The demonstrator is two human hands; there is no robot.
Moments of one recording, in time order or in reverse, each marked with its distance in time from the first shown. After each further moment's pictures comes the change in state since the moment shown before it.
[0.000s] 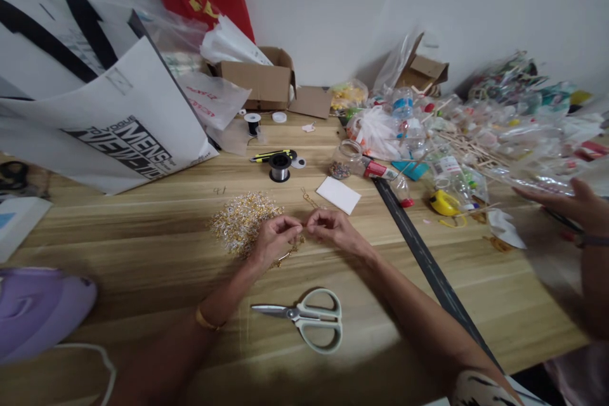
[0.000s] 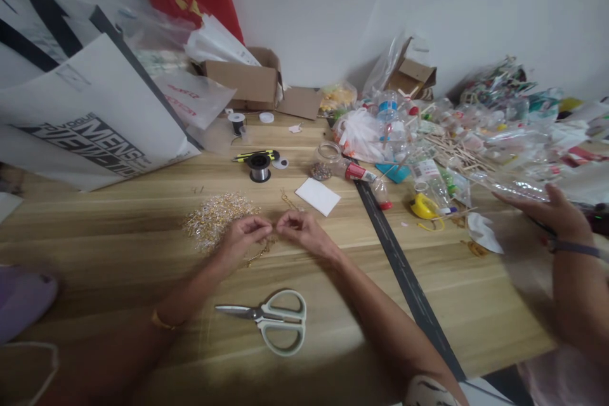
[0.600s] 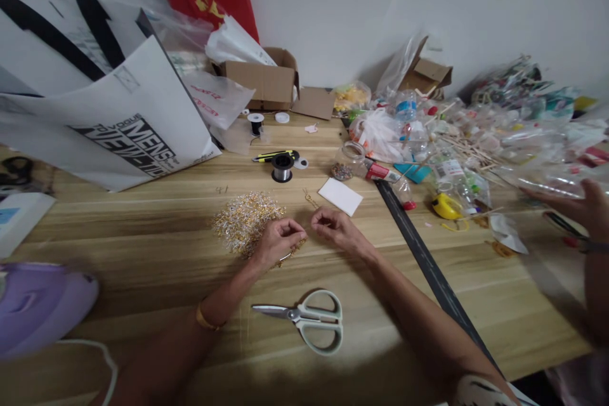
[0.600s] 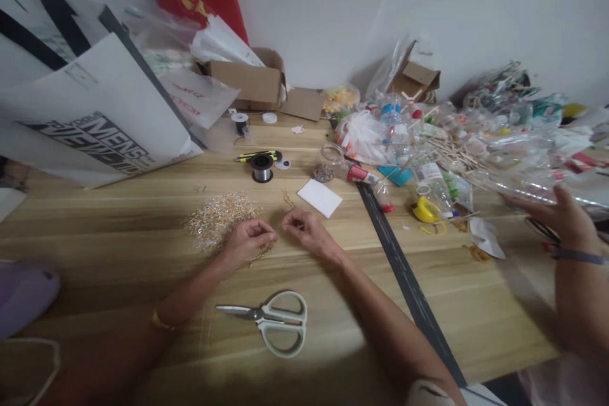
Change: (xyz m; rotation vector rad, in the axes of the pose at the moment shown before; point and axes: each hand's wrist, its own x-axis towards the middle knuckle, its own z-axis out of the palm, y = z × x) left_hand 0.001 -0.007 -0.003 0.069 -0.087 0.010; right_hand 0.003 0.006 -0.007 -0.288 0.032 -0.086
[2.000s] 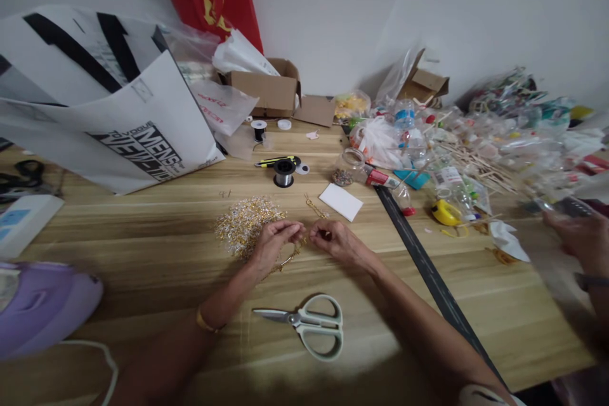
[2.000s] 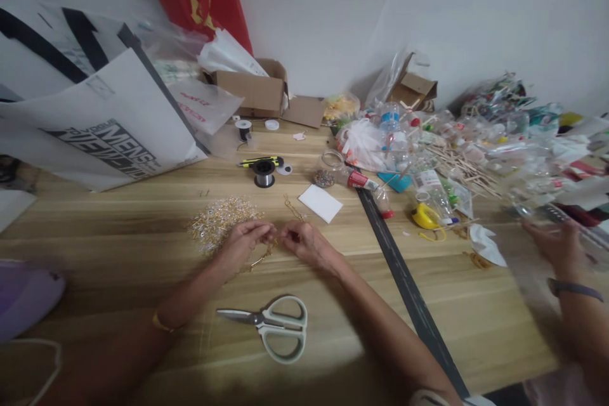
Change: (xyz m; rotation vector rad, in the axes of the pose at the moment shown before) left_hand 0.004 -0.013 -0.004 -0.369 0.100 -0.042; right_hand -0.008 -0.023 0.004 -0.191 -0.092 0.002
